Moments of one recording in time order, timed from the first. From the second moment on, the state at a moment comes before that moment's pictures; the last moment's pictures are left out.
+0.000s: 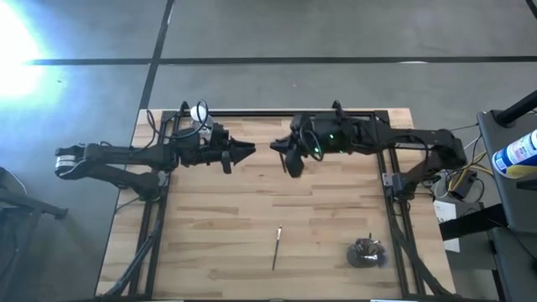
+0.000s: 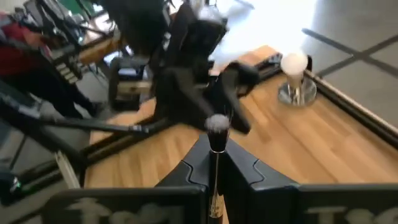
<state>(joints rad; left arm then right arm) 0.15 1.05 0.70 0.37 -0.02 -0.65 -0.03 1.50 1.57 -0.44 0.10 0.44</state>
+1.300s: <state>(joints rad) 0.15 1.05 0.70 0.32 -0.02 -0.63 0.90 1.08 0.99 -0.71 0.74 1.27</state>
